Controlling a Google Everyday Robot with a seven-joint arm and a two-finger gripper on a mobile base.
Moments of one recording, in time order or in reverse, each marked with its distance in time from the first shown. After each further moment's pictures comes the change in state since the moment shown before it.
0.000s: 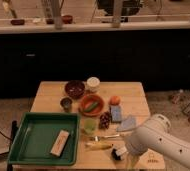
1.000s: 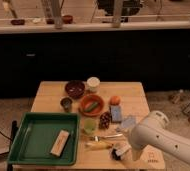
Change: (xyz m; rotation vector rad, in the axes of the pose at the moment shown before) arm 0.040 -0.035 0.017 0.032 0.099 -0.260
